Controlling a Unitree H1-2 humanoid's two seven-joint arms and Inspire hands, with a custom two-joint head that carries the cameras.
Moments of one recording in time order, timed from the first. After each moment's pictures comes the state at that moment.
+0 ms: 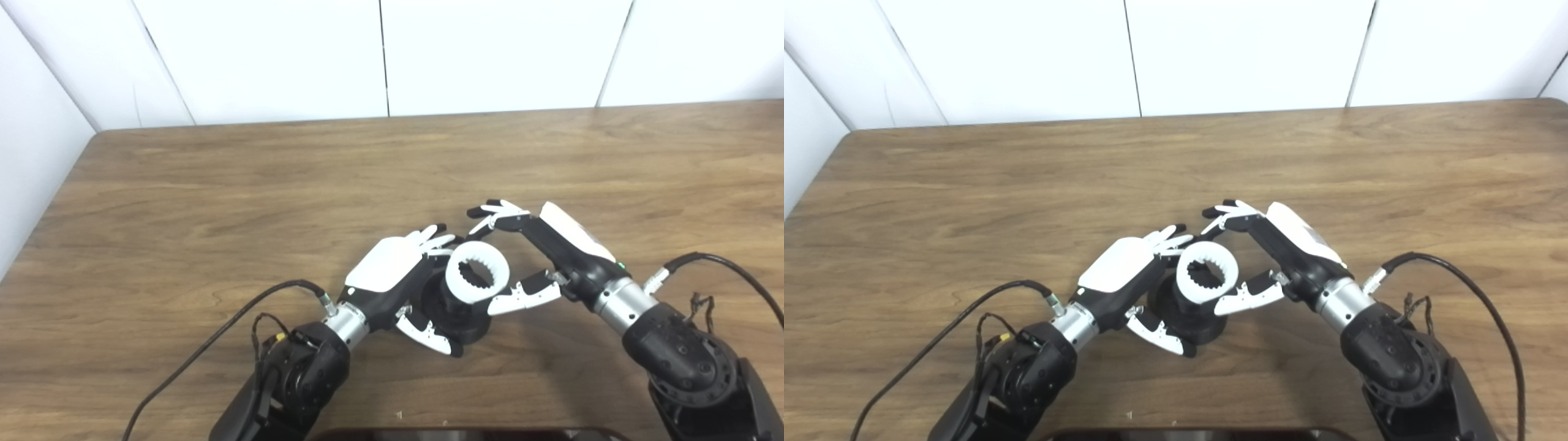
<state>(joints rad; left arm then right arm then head) -0.15 0.21 -0.51 -0.18 0.74 0.07 -0.25 -0.13 -0.33 0.27 -0.56 -0.48 0.42 0.42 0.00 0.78</state>
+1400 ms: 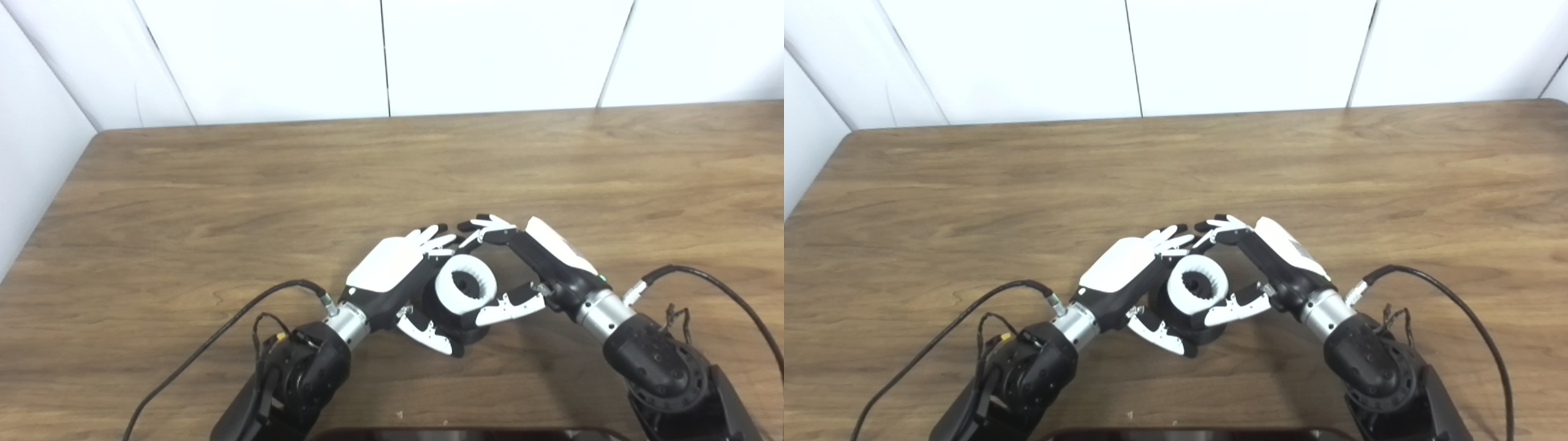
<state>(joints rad) -0.16 0.21 -0.52 -0.17 0.74 0.06 -0.25 -0.10 -0.29 0.31 -0.47 -0.49 0.36 0.38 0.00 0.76</state>
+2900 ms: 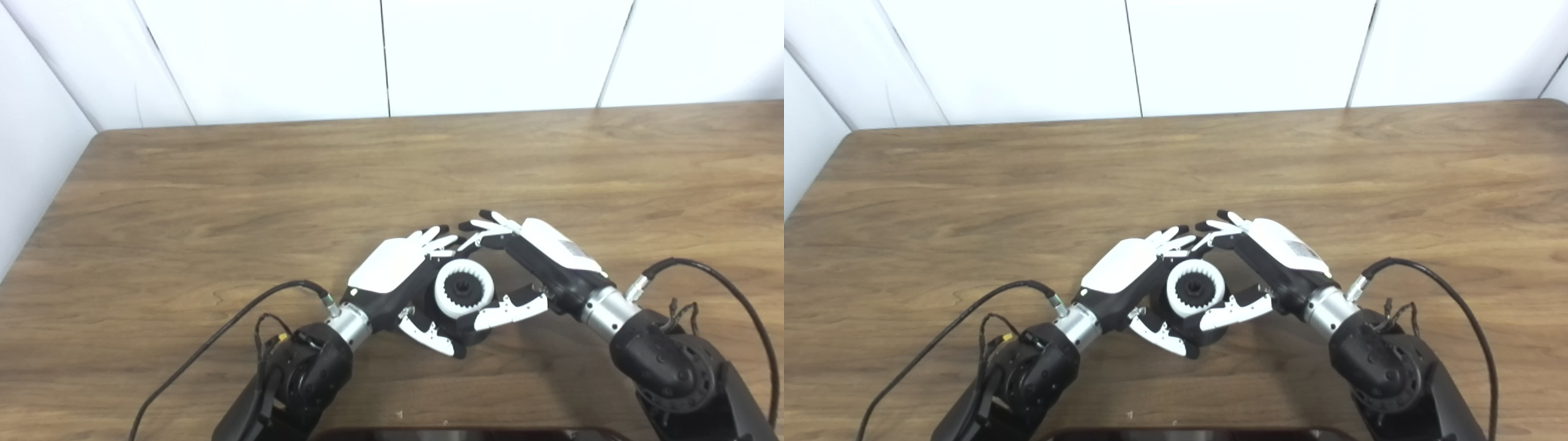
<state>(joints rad) -0.16 0.21 -0.52 -0.16 0.74 0.07 -0.25 -0.12 -0.34 0.33 -0.52 -0.59 0.36 0.47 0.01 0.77</state>
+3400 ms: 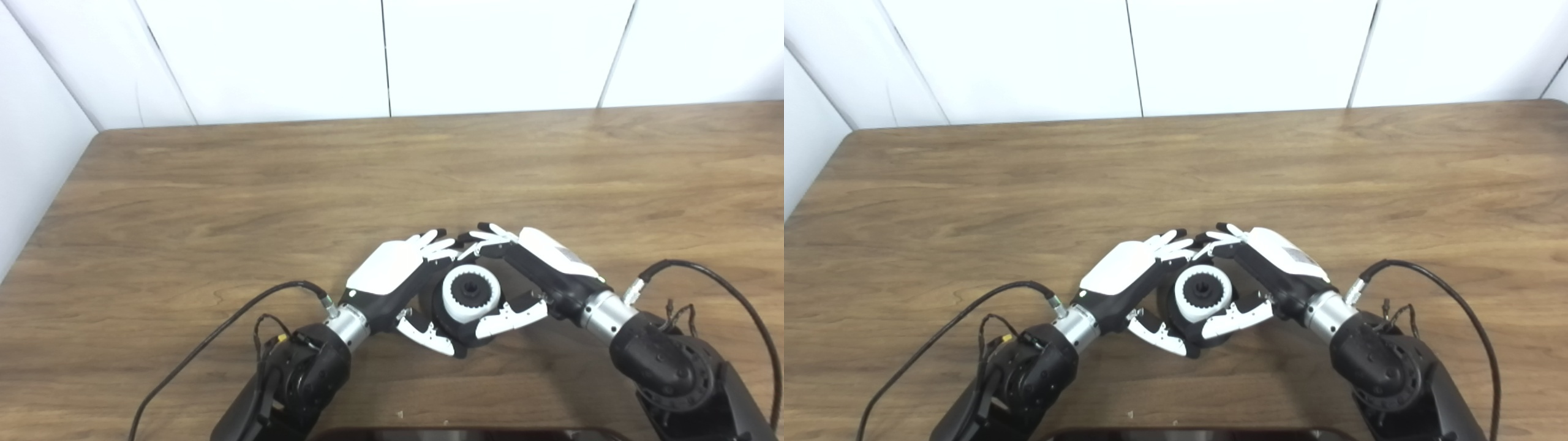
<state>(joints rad) -0.15 0.21 -0.52 -0.16 0.74 0.07 -0.25 -0.12 -0.34 0.32 -0.49 -0.57 0.36 0.50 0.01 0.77</state>
